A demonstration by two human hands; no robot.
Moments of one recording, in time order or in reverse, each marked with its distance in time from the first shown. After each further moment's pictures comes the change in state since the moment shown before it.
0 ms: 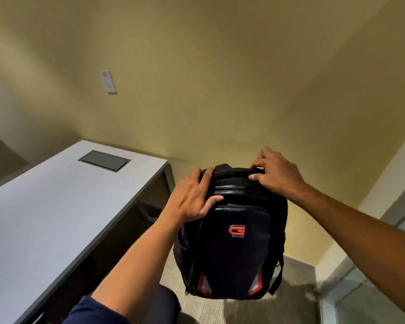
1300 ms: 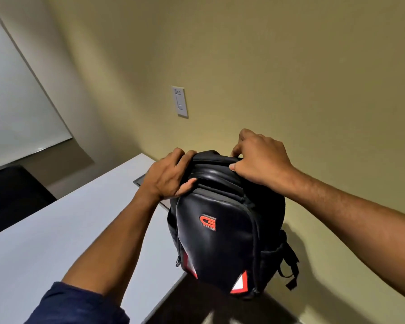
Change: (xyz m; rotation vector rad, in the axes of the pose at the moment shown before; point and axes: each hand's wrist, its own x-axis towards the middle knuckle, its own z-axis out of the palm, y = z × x) left_hand 0.168 -0.480 -0.034 0.249 0.064 -0.098; right_hand 0.449 -0.271 0.117 0.074 0.029 -0.356
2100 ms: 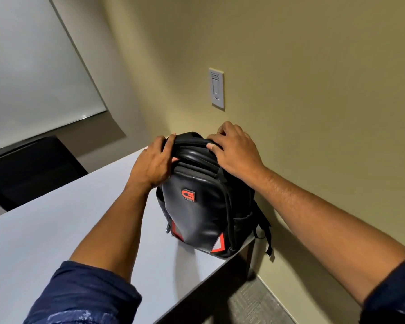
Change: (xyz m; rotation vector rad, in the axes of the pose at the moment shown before) left_hand 0.006 -0.147 0.063 0.098 -0.172 -0.544; right_hand 0.166 -0.035 0.153 0.261 0.030 -0.315
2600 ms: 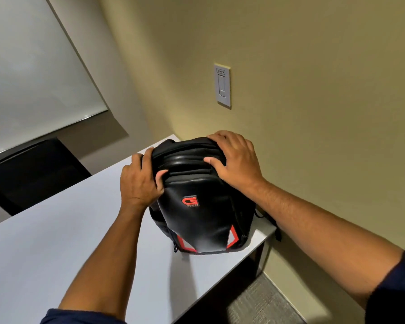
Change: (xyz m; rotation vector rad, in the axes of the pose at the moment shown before) left_hand -0.038 -0.027 0.023 0.053 0.275 -0.246; right_hand -0.001 0.005 0.049 0.087 0.109 0.010
